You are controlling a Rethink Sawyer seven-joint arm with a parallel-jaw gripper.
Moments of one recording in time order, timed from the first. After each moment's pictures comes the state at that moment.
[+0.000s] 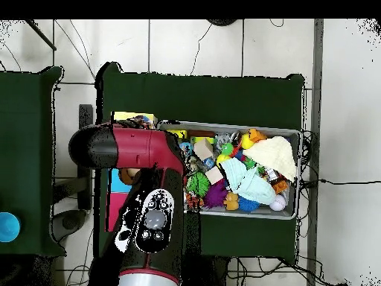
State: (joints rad) arm 0.18 -0.53 -0.21 1.38 0.18 0.53 1.75
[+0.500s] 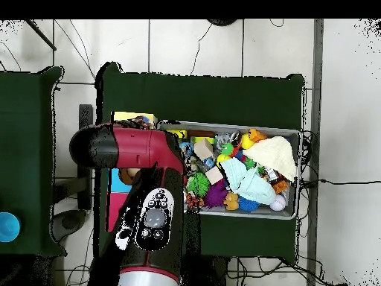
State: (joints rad) arm 0.18 -0.53 -0.21 1.38 0.18 0.53 1.75
